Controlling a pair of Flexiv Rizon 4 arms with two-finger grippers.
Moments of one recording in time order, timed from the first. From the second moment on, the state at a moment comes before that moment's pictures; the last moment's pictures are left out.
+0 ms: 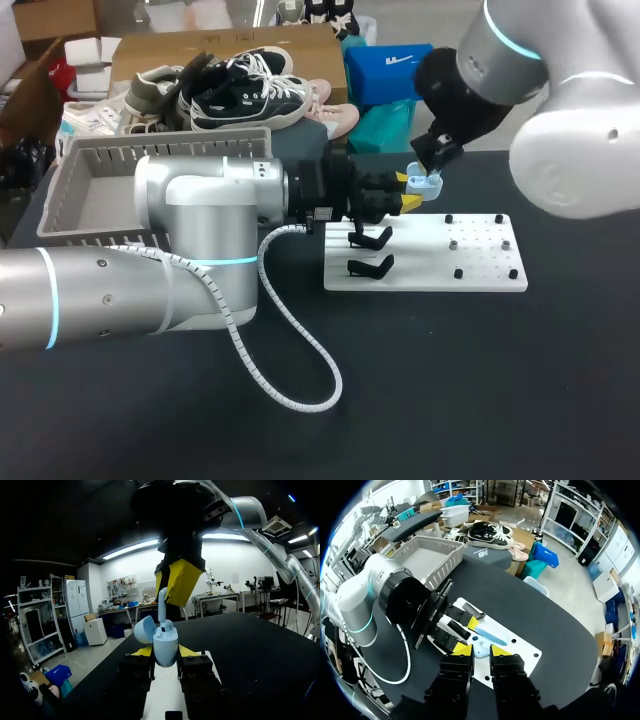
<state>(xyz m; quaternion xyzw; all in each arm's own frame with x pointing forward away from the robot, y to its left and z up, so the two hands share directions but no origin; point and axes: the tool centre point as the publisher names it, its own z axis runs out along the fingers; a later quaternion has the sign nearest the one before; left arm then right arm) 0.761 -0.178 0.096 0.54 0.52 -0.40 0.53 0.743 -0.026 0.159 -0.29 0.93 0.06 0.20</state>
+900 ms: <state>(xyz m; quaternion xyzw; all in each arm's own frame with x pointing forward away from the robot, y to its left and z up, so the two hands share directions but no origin) 0.761 -0.178 0.096 0.54 0.52 -0.40 0.53 0.744 -0.018 0.147 -0.29 0.94 0.07 0.19</state>
